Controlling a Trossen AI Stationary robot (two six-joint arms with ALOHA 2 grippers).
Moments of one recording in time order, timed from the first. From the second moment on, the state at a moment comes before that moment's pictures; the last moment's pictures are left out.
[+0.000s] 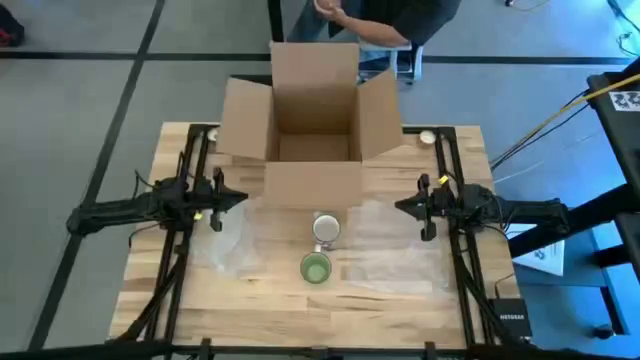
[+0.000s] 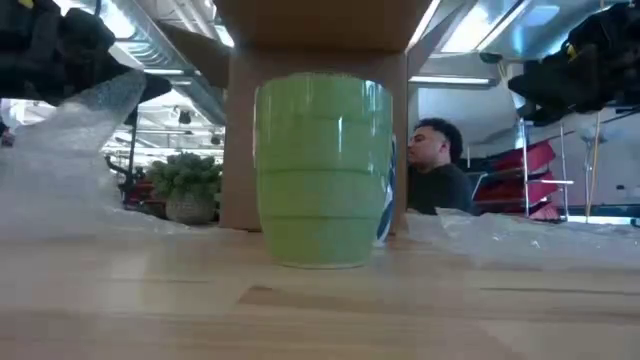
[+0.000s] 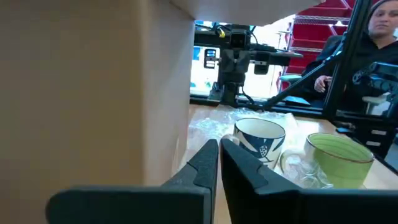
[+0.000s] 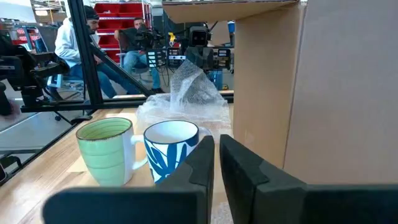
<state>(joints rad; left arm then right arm) 0.14 0.01 0.01 0.01 -0.01 -0.05 0.00 0.00 0.01 0.01 0.00 0.04</state>
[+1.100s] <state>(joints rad) 0.14 0.42 0.61 -0.57 -0.09 -0.22 0.00 0.00 0.01 0.01 0.00 0.04</state>
